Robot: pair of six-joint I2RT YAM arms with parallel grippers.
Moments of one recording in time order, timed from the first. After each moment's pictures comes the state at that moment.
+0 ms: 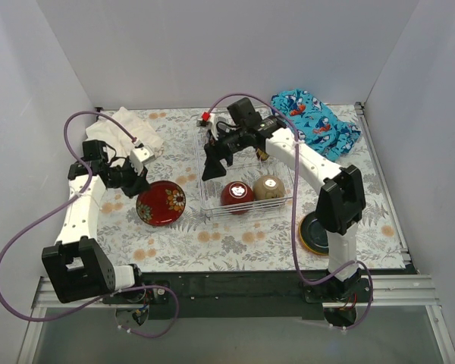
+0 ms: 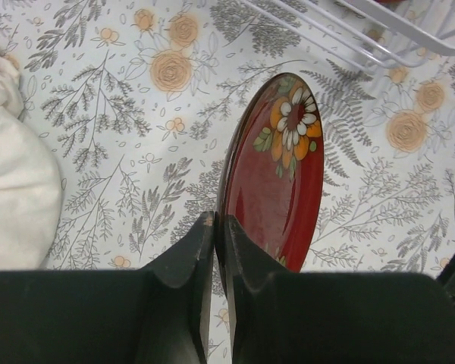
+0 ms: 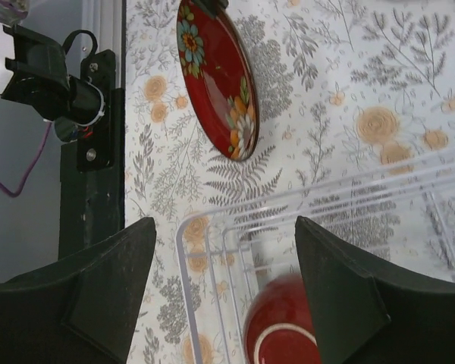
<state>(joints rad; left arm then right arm) 0.20 1.30 1.07 -0.89 0.75 0.95 0.68 1.97 1.85 -0.70 -0.90 -0.24</state>
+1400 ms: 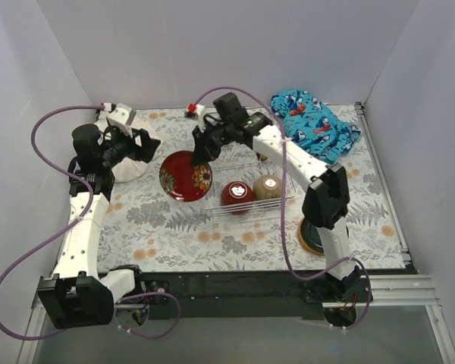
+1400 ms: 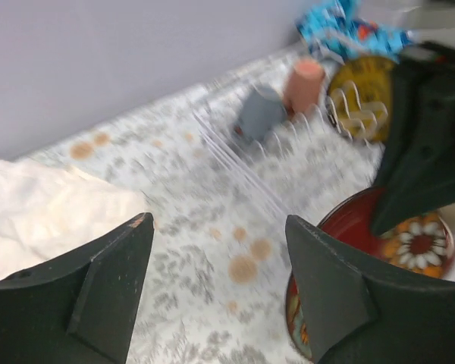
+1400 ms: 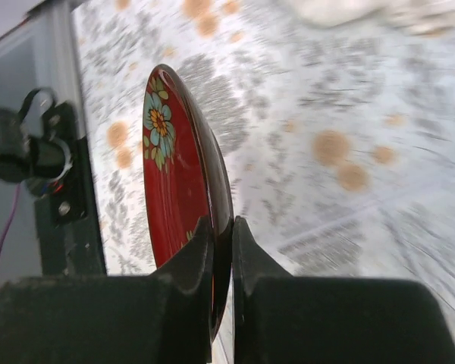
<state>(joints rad) 0.08 1.11 1.05 -0.22 0.65 0.17 0.75 2.14 2.08 -0.67 -0.78 -0.10</state>
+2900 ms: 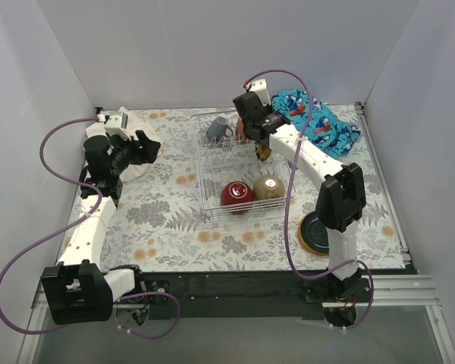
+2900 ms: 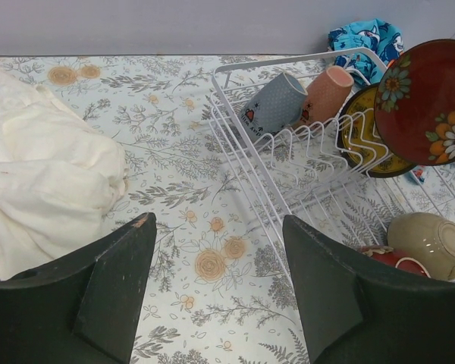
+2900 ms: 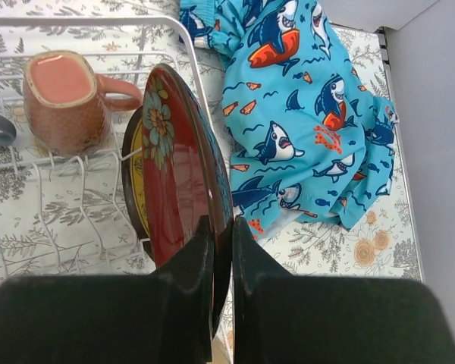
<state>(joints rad) 0.07 1.13 0.86 0.07 0.43 -0.18 0.65 1.99 1.90 -0.63 0.80 0.16</state>
